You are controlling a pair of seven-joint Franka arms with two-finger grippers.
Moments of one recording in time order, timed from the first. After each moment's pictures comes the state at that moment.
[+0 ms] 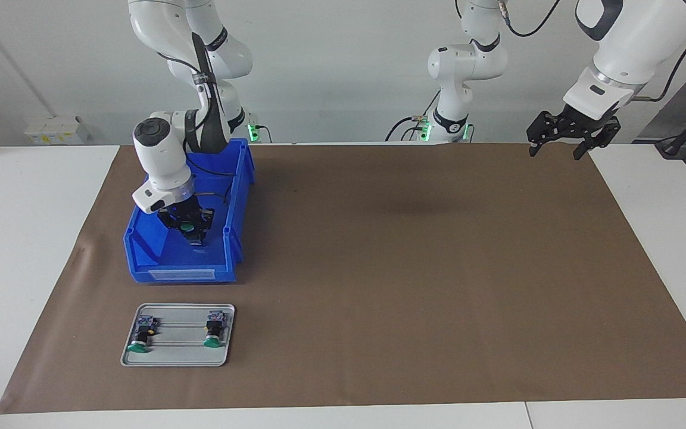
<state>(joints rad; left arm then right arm) -0.01 -0.02 -0.03 -1.58 0.00 1.50 0.15 0.09 0.03 -0.10 -2.40 -0.08 2.51 0.10</state>
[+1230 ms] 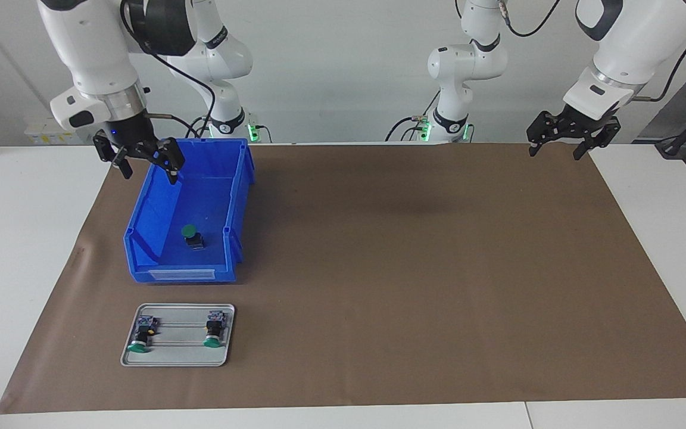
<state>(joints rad) -0.01 -0.02 -0.03 -1.58 0.00 1.50 0.15 0.09 -0.06 -0.06 -1.65 -0.06 1.67 0.20</state>
